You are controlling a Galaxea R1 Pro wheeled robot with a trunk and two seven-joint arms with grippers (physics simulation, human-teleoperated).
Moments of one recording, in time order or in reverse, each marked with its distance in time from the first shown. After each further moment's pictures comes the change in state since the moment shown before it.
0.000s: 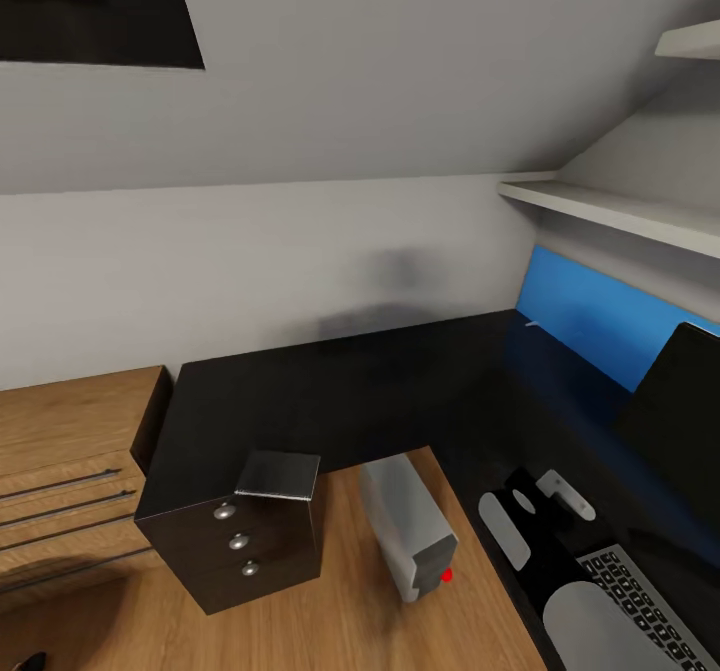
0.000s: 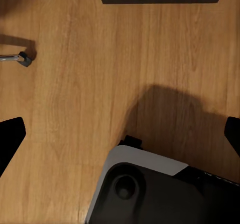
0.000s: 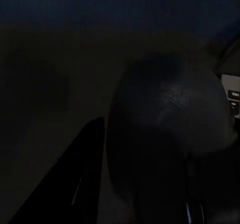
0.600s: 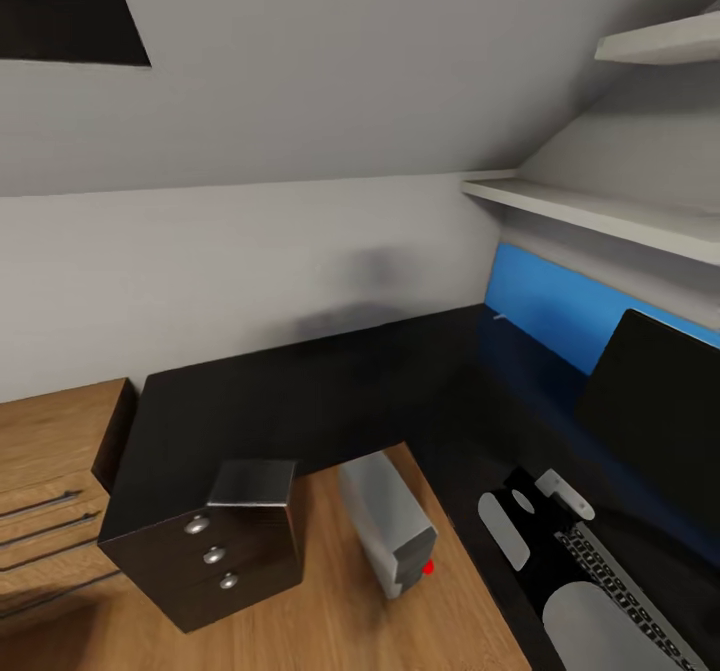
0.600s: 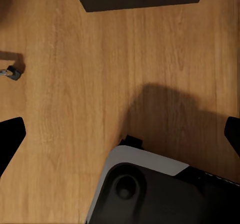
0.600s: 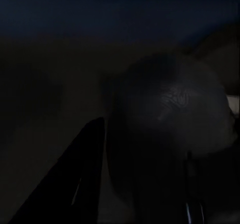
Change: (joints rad) left arm 0.000 0.000 0.001 0.000 0.000 0.000 0.003; right arm 0.000 0.001 0.005 0.000 0.000 0.000 0.000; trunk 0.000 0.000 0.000
